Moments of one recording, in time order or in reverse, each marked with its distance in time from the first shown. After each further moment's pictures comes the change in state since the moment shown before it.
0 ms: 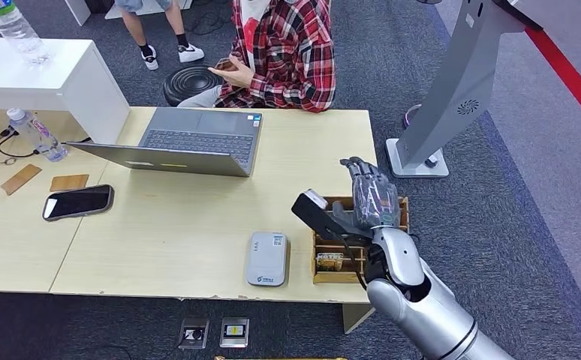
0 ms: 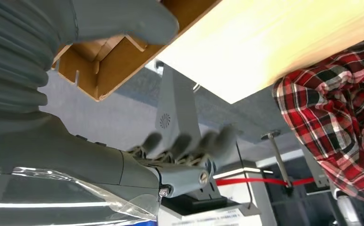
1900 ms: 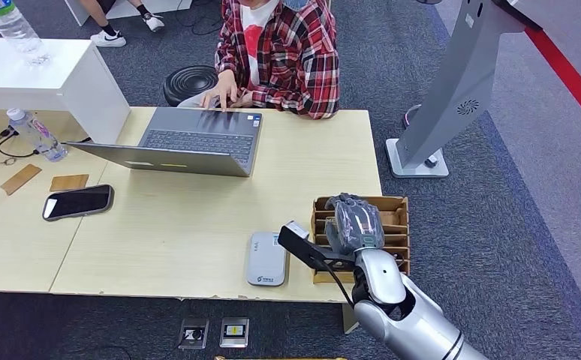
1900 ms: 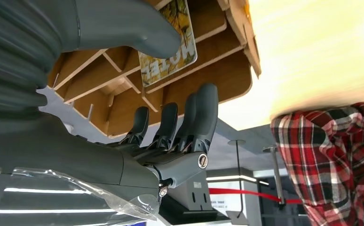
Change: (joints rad) left arm 0.000 0.000 0.000 0.002 0.022 0.010 0.003; right arm 0.039 0.016 0.086 0.073 0.078 0.039 0.022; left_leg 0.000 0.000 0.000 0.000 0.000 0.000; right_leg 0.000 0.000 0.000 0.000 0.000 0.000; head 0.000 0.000
